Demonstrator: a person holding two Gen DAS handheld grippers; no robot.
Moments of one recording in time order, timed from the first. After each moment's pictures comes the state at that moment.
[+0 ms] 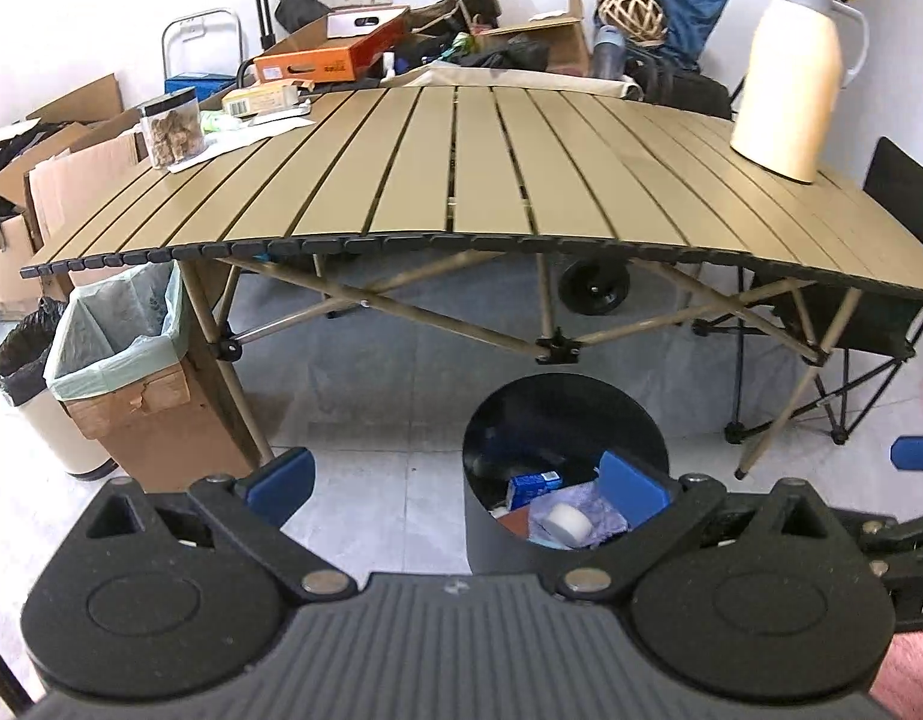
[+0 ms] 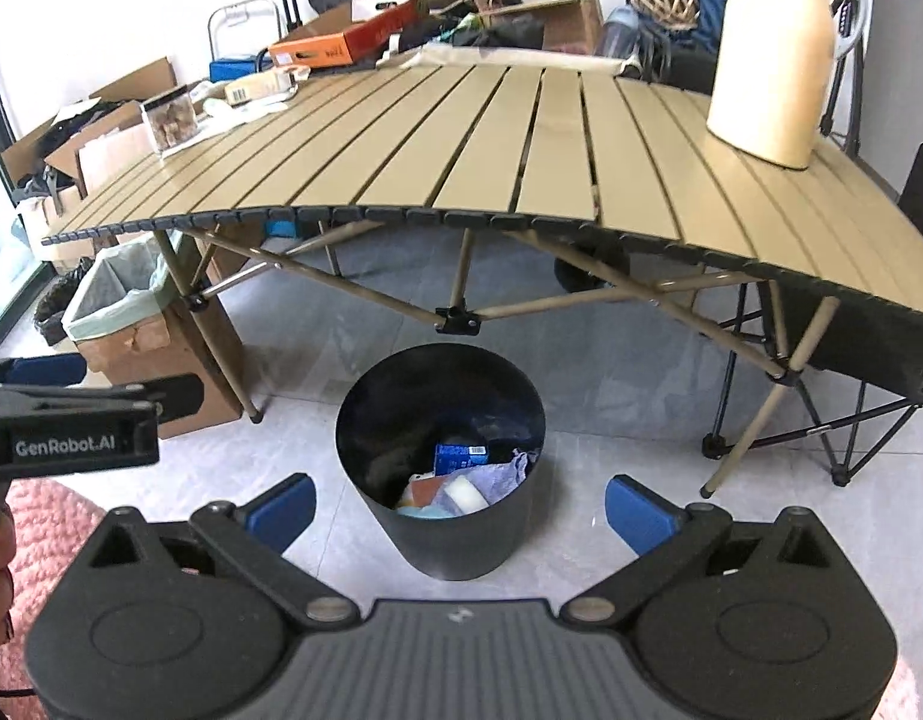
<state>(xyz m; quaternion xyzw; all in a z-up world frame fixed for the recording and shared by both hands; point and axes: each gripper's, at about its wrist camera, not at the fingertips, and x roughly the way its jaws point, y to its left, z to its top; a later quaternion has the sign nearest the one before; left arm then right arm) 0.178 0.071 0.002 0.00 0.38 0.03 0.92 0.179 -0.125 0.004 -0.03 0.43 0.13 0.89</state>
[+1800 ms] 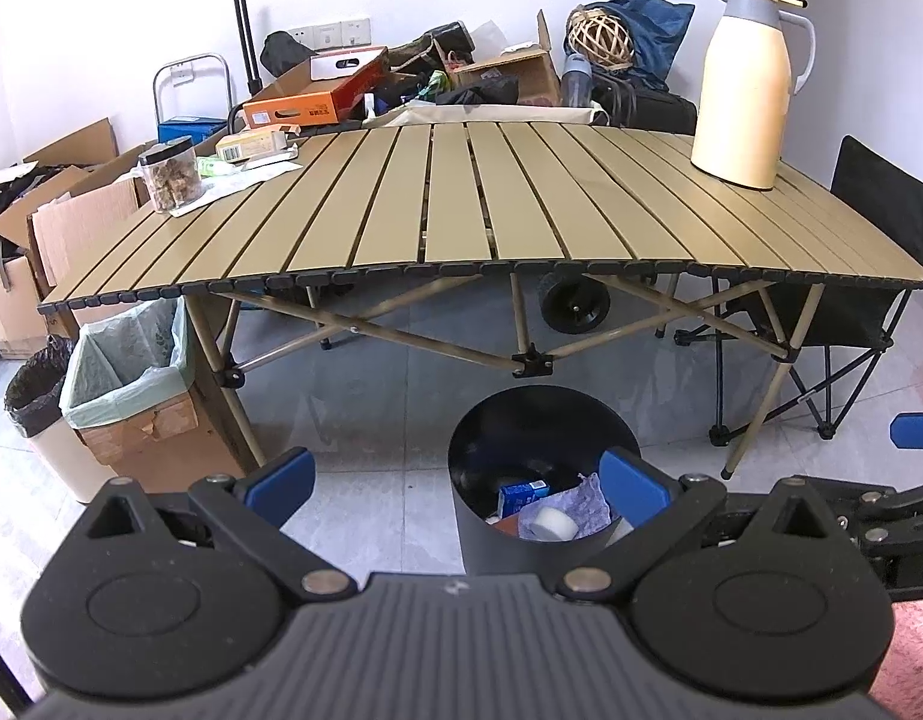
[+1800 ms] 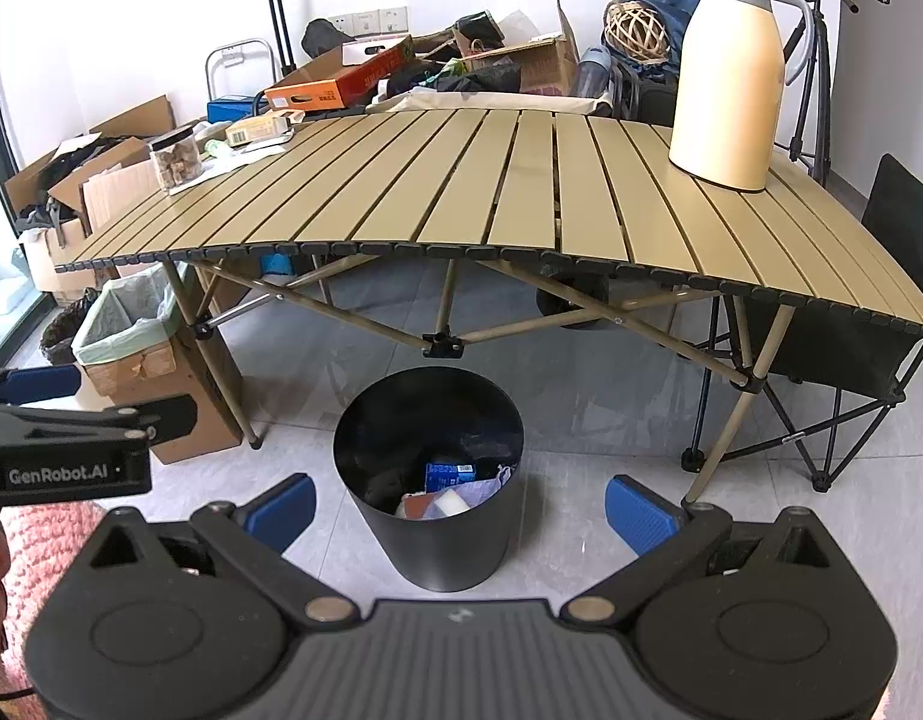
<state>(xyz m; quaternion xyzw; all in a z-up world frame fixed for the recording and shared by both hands) 0.142 0.059 0.021 0.02 0.35 0.02 0.94 0.139 -0.144 0.023 -0.02 0.40 0.12 0.91</state>
